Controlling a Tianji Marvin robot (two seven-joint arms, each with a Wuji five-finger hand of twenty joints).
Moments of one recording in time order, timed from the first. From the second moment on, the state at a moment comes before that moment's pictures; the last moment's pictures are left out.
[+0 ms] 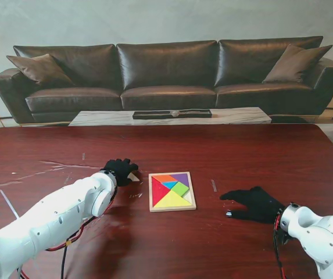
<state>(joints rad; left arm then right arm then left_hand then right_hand) 0.86 -1.14 -0.44 -0.96 0.78 0.20 0.00 -1.64 -0.99 1.53 -1.52 -0.85 -0.51 0.35 0.88 -0.24 0.40 -0.07 0.24 0.09 0.37 0.40 0.27 0.20 0.28 0.39 0.35 0.23 0.34 0.40 0.33 0.19 0.73 0.36 0.58 0.05 -0.06 -0.11 0.13 -0.04 0.37 0.38 0.27 -0.01 0.31 0.20 0.30 0.00 0.12 0.31 -0.08 0.23 0.75 0.08</state>
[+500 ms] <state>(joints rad) 0.84 -1.15 -0.41 -0.94 0.72 0.18 -0.03 -1.64 -0.99 1.53 -1.53 -0.86 -0.51 0.35 0.87 -0.23 0.49 -0.07 0.27 0.11 0.45 0.43 0.39 0.20 0.37 0.43 0.49 0.19 0.41 0.45 0.48 0.10 0.79 0.36 0.58 0.05 -0.06 -0.11 0.13 -0.04 0.37 0.38 0.27 -0.01 0.31 0.20 0.30 0.00 0.12 0.31 -0.08 0.23 0.75 0.08</state>
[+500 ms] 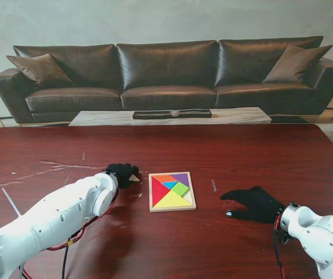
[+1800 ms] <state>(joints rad) 0.80 -1.19 -0.35 -0.84 0.68 0.14 0.05 -1.64 -0.99 1.54 -1.53 -0.87 -0.52 0.35 0.89 -0.34 0.57 -0.11 0.25 0.00 1.08 0.99 0.65 0.14 0.76 1.00 0.80 0.00 1.07 0.94 0.78 0.00 1.20 0.63 0.58 0.05 -0.06 -0.11 0.13 -0.04 0.37 0.38 0.27 -0.01 0.31 0.20 0.30 0.00 0.12 0.31 -0.08 0.23 0.75 0.08</state>
